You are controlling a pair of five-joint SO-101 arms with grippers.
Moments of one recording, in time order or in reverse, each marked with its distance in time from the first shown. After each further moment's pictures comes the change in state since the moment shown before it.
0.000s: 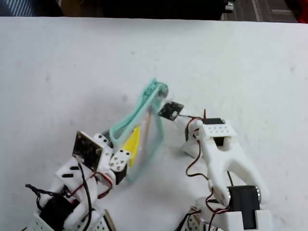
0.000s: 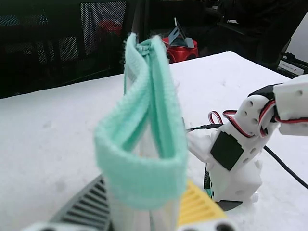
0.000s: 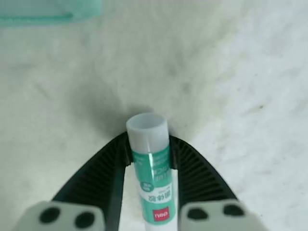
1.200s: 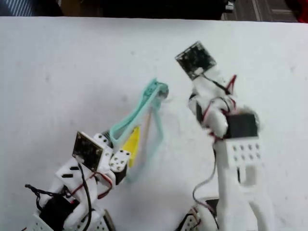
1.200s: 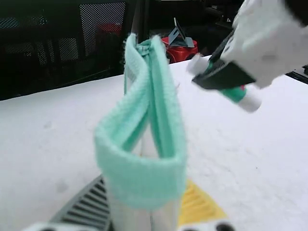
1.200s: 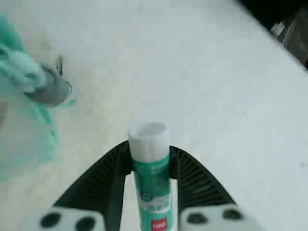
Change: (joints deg) left arm 0.1 0.0 0.0 0.0 -0.3; right arm -2.5 -29.4 -33.9 23.4 -21.4
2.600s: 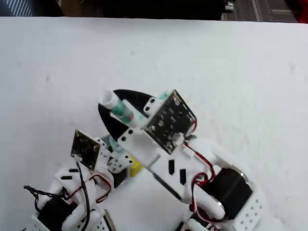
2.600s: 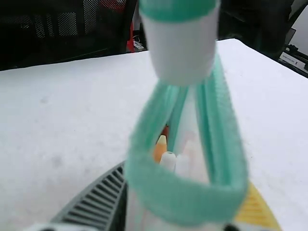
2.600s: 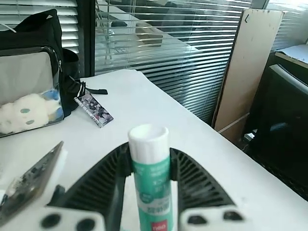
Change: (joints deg) left arm 0.0 -1.0 -0.4 6.3 4.4; right arm -41.9 -15.0 0.0 -18.0 -21.8
